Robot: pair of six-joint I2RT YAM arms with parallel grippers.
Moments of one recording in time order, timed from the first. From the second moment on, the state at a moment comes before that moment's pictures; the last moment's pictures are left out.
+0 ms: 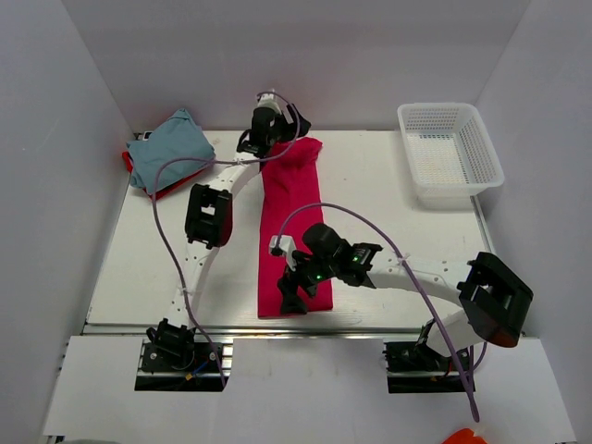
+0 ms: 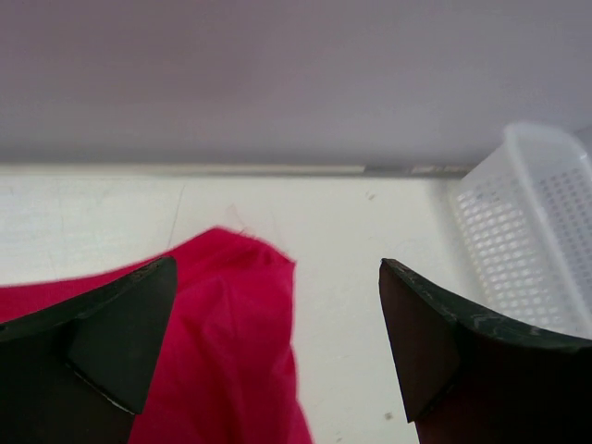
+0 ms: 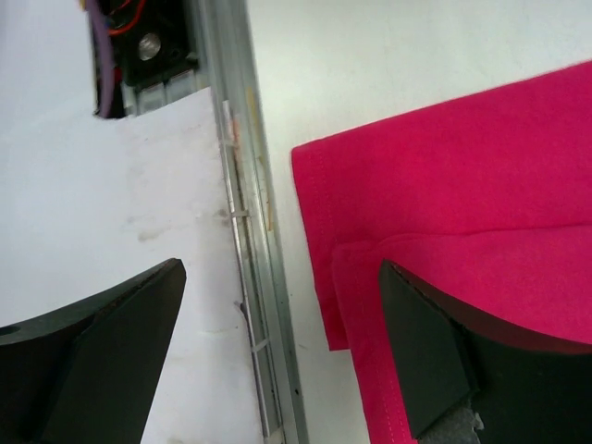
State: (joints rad) left arm -0.36 2.69 2.35 0.11 0.14 -0.57; right arm 1.04 1.46 0.85 -0.13 -0.56 0.01
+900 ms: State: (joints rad) left arm -0.44 1.33 0.86 -0.50 0.19 -0.52; right arm 0.92 1.03 0.48 -0.20 -0.08 0.47
